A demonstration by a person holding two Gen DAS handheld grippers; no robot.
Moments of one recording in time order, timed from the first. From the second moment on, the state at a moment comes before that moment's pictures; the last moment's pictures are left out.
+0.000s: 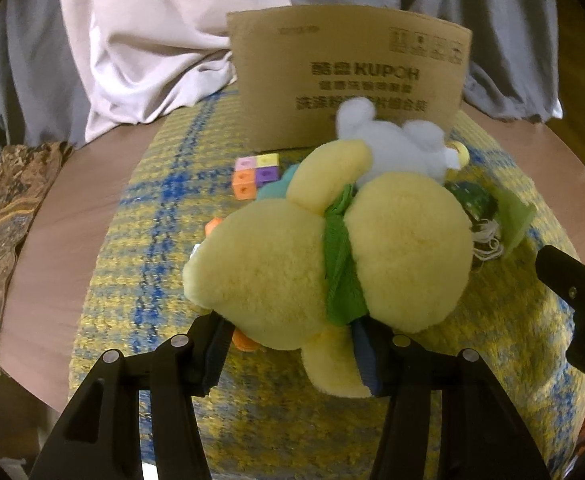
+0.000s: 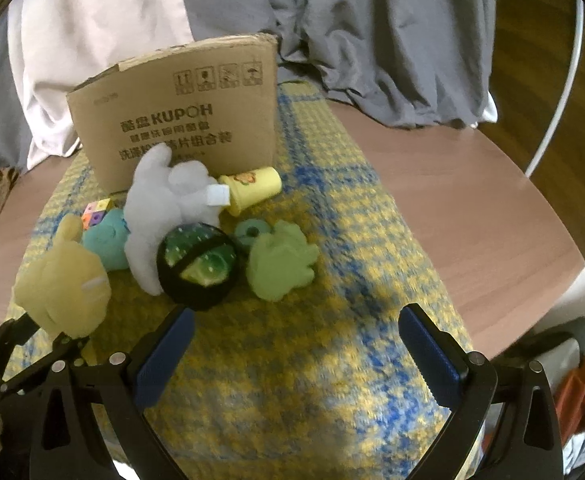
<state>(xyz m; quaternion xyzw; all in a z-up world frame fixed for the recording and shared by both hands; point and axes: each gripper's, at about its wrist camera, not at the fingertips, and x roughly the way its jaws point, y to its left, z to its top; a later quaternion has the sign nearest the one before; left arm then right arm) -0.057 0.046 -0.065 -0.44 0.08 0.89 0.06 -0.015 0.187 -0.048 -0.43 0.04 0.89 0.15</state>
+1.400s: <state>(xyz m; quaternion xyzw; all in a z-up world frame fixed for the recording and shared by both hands) -0.069 0.068 -0.055 -0.42 0.07 0.90 0.04 -0.062 0.218 -0.077 -0.44 0.11 0.89 0.08</state>
